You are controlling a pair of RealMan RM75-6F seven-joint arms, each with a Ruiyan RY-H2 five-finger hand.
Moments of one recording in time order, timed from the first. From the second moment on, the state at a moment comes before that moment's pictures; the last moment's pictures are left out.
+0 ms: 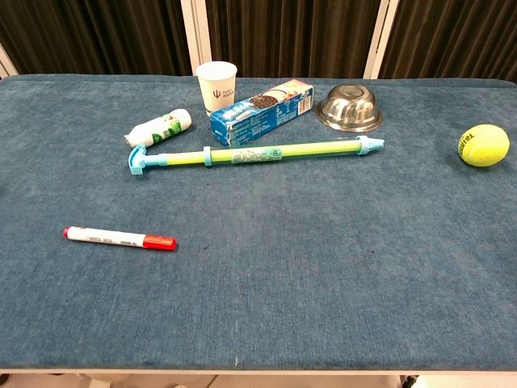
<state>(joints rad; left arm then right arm) -0.13 -1.21 -0.06 -1.50 1.43 1.43 0.13 0.08 -1.16 0.10 -1.65 -1.43 1.48 -0.14</state>
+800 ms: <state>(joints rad) -0.16 -1.24 -0.03 -1.59 1.46 1.36 0.14 0.08 -1.17 0.09 -1.66 -1.43 1.48 -0.15</state>
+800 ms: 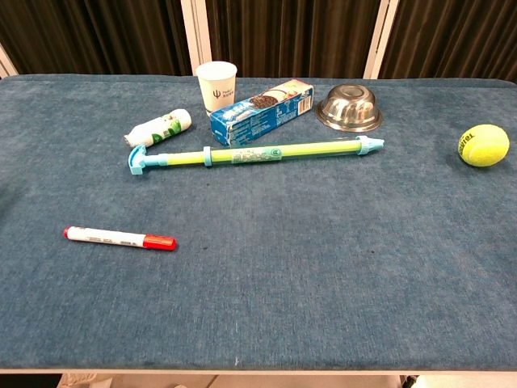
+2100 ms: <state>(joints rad) -0.35 -1.57 -0.04 -1.63 1.30 1.13 0.44 0.09 -1.17 0.09 -1.66 -1.43 1.46 -0.16</state>
